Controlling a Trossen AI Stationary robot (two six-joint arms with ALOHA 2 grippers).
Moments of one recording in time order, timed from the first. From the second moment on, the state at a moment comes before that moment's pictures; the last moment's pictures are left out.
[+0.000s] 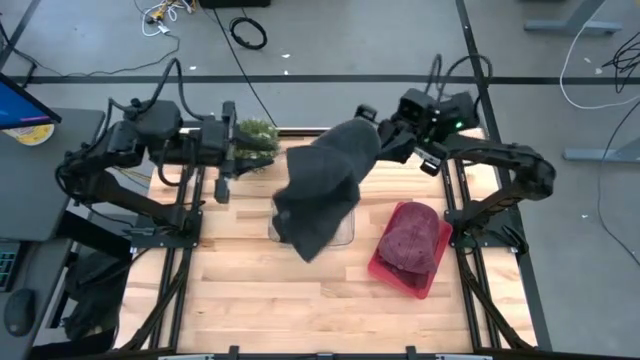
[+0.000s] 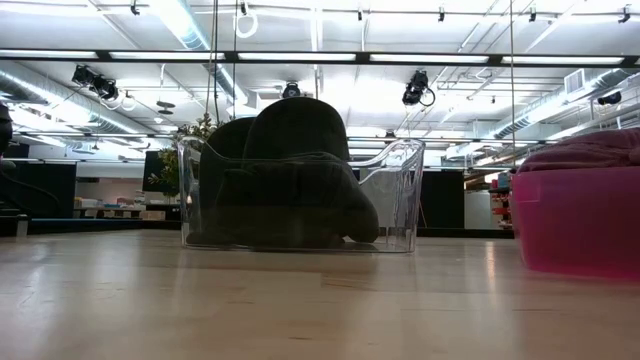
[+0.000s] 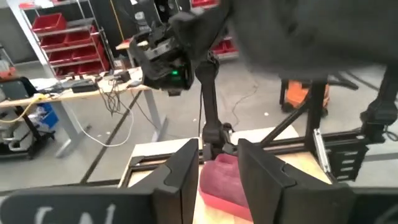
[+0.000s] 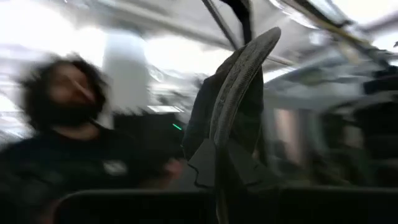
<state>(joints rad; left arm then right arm) -0.03 1.21 1.77 -0.66 -0.06 0.14 -0.28 1.45 1.43 0.91 -0.97 0.85</state>
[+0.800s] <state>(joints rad) -0.02 1.15 1.77 -0.76 -0.18 0.12 -0.17 1.39 1.85 -0.92 -0.30 -0.59</state>
